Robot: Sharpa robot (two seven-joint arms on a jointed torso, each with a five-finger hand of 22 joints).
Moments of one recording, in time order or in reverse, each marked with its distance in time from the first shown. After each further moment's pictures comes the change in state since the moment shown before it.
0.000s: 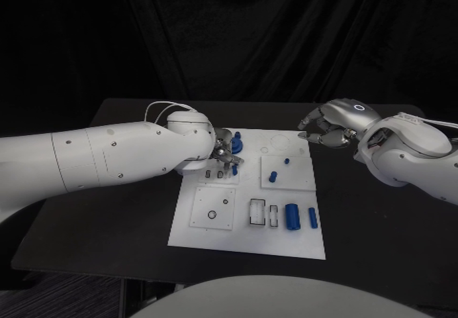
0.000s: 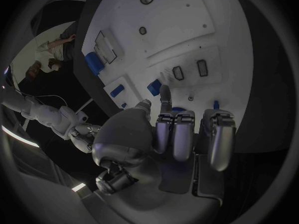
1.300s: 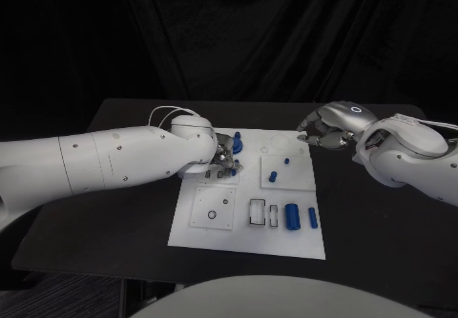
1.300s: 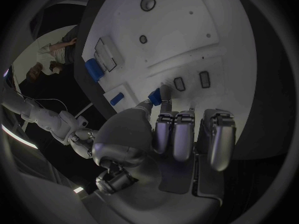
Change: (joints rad) left arm -0.021 0.015 0.000 -0.015 0.000 0.041 0.002; left_hand 0.000 -0.006 0.062 -0.035 0.016 0.022 0.000 -0.066 -0.007 0.000 0.000 0.000 0.000 0.000 0.000 0.000 0.001 0.000 0.000 0.000 0.000 0.001; right arm -0.006 0.010 0.000 -0.008 0.000 0.021 -0.001; right_hand 0.018 -0.001 0.008 -0.008 0.000 0.000 0.000 -0.008 -0.005 0.000 0.000 0.000 0.000 0.000 0.000 0.000 0.000 0.000 0.000 0.000 -0.012 0.000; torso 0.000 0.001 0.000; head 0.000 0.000
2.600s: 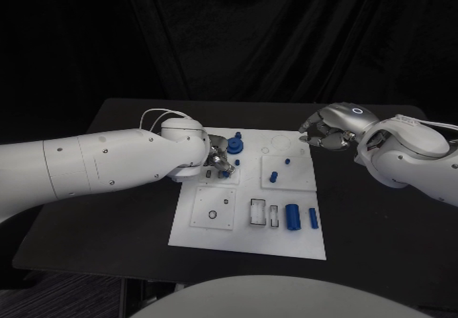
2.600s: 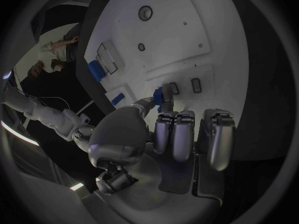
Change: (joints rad) left arm -0.003 -0.073 0.000 0.065 0.000 -0.032 0.013; left_hand -0.034 -0.084 0.256 -0.119 0.136 0.042 -0.004 -0.086 0.039 0.004 -0.004 0.000 0.000 0.004 -0.004 0.000 0.000 0.000 -0.004 -0.004 0.000 0.000; right arm -0.003 -0.002 0.000 -0.006 0.000 0.016 -0.008; right_hand 0.004 0.004 0.003 -0.003 0.003 0.000 0.000 -0.001 -0.002 0.000 0.000 0.000 0.000 0.000 0.000 0.000 0.000 0.016 0.000 0.000 -0.012 0.000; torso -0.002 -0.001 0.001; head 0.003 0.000
